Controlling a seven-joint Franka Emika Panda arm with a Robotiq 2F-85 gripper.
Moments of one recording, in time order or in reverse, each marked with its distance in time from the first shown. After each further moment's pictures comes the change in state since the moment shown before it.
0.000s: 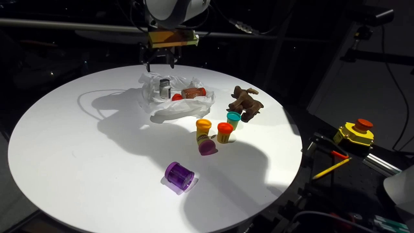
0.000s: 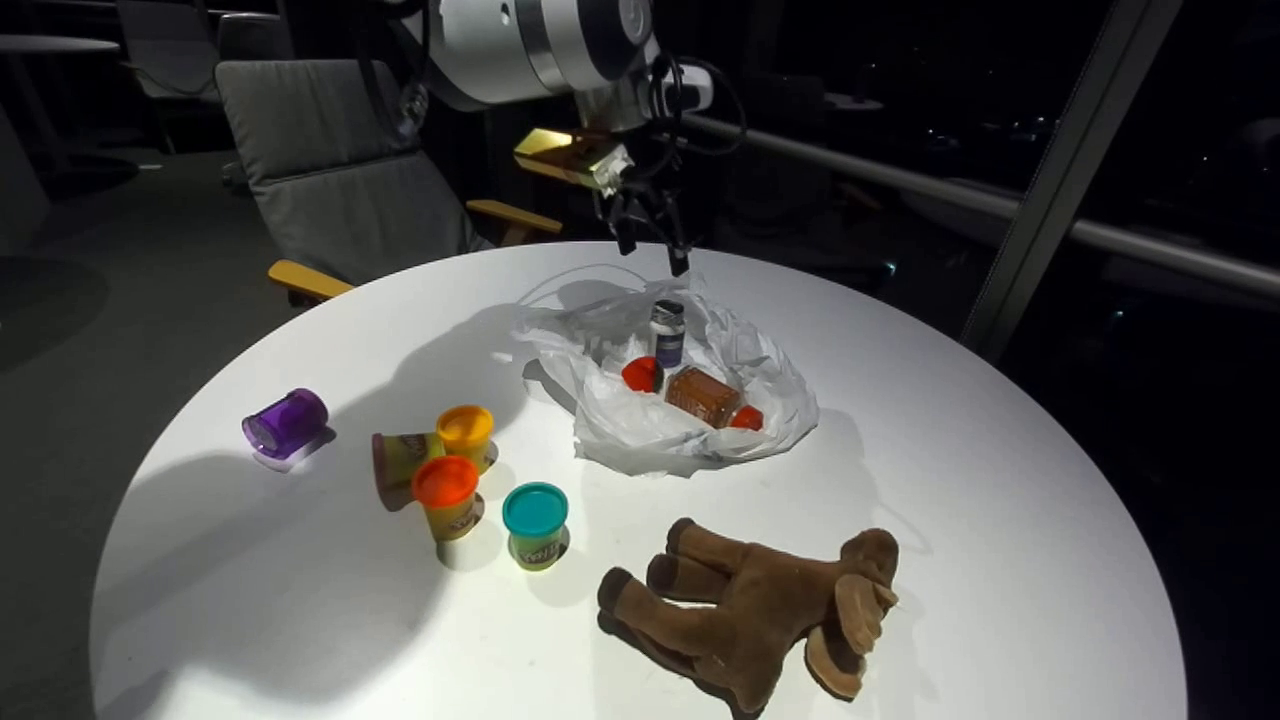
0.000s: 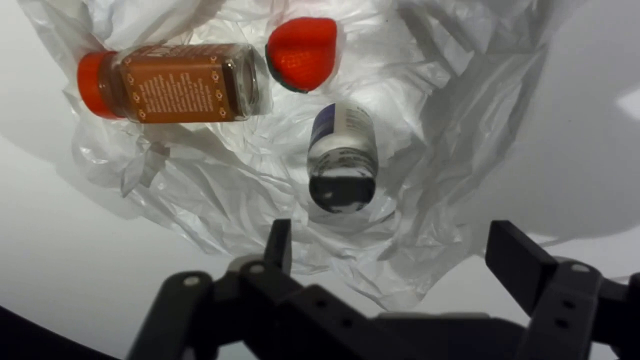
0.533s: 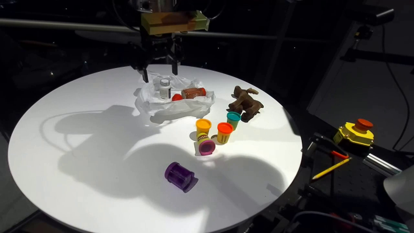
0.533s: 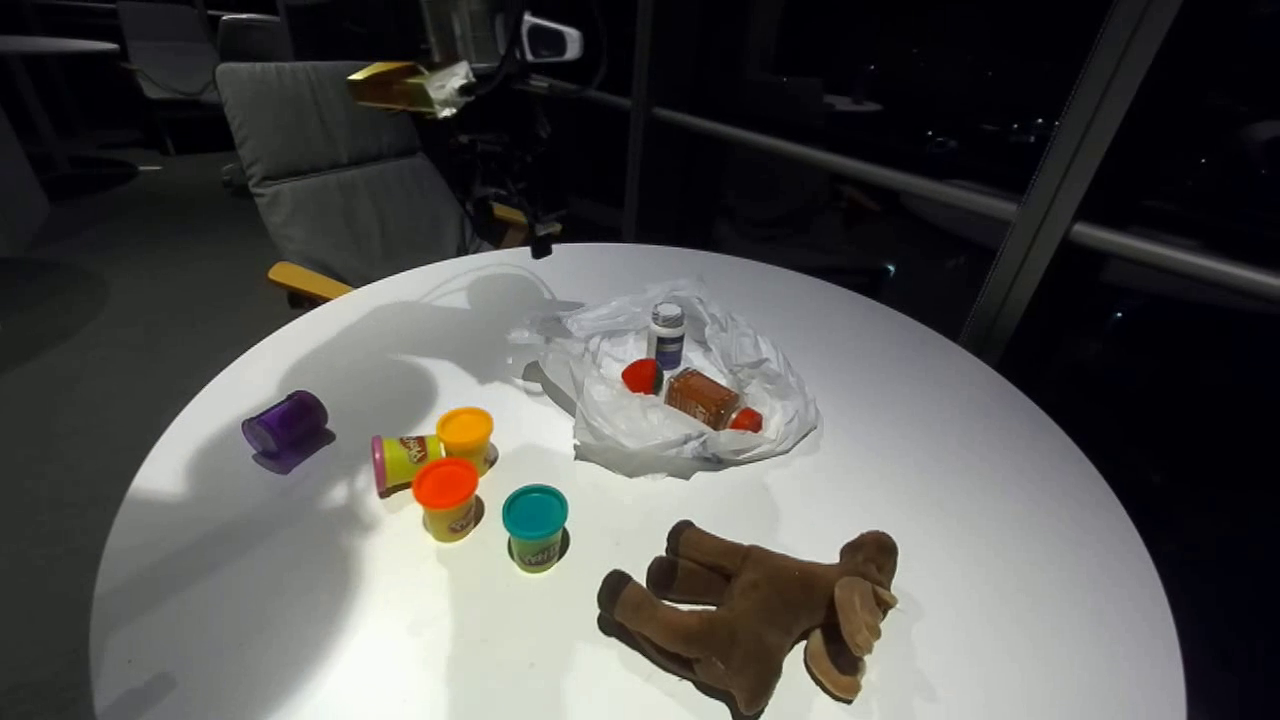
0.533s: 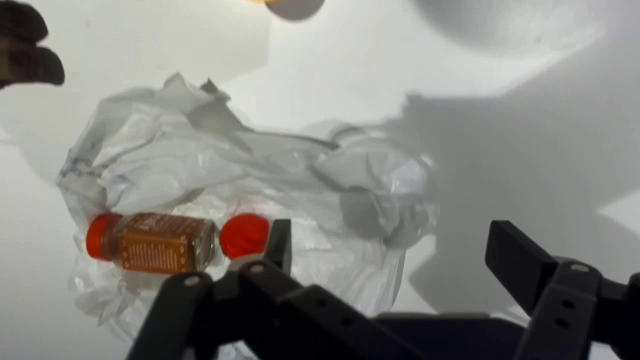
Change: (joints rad) arm 0.080 -0.270 0.111 -0.306 0.000 -0.171 0.000
